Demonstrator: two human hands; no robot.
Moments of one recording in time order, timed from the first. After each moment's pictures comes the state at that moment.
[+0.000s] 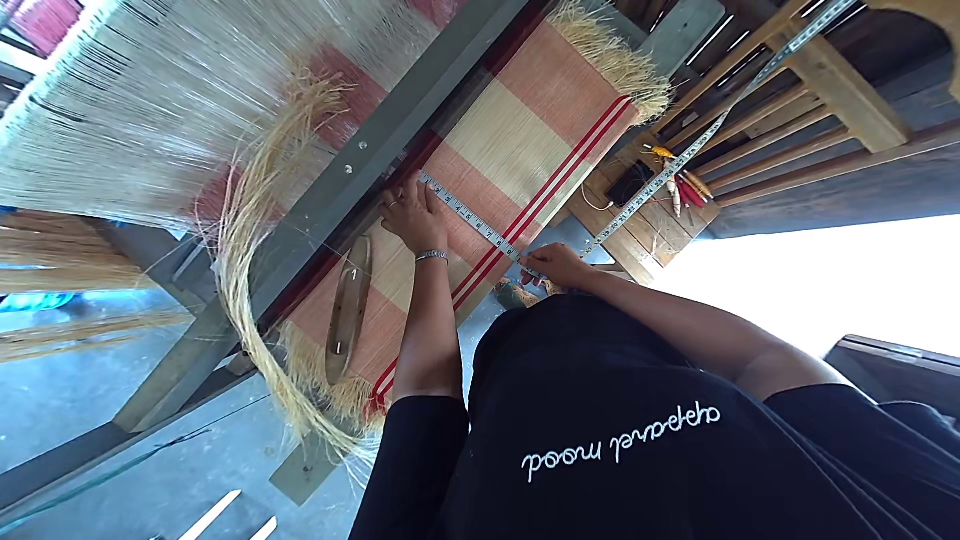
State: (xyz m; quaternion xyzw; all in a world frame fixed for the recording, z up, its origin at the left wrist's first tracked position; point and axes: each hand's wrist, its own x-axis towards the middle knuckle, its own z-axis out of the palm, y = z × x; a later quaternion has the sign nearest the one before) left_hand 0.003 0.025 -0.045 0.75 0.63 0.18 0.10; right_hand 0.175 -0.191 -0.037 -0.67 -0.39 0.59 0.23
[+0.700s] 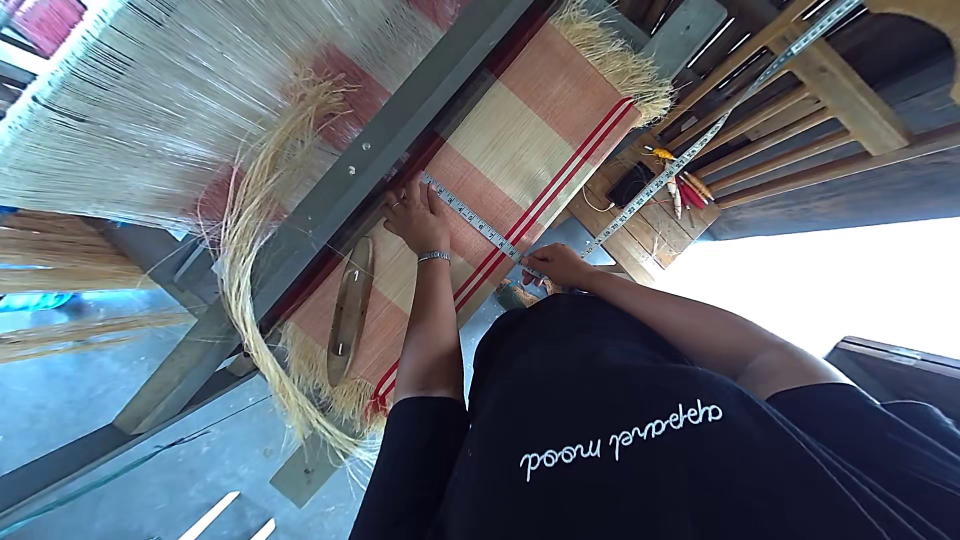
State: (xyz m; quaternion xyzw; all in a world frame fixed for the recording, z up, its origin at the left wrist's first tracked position) left_hand 0.002 0.024 -0.046 0.75 0.62 0.18 0.10; right_hand 0.175 -0.187 -0.032 -0.67 -0.39 0.59 0.22
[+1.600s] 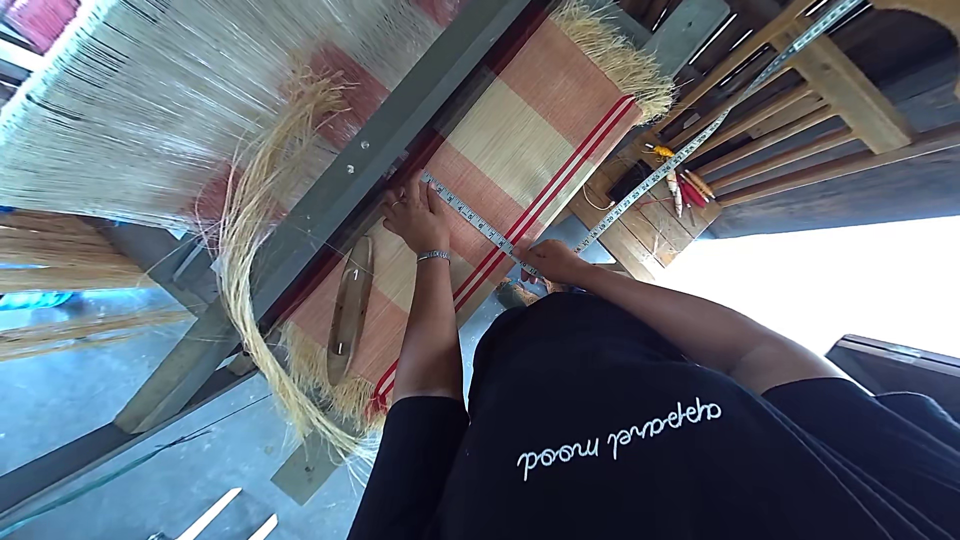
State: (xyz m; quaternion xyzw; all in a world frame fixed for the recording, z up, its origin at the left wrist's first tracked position) left_hand 0.003 0.025 -0.048 0.75 0.63 0.17 0.09; right_hand 0.174 -0.174 -0.027 -0.67 -0.45 0.56 0.19
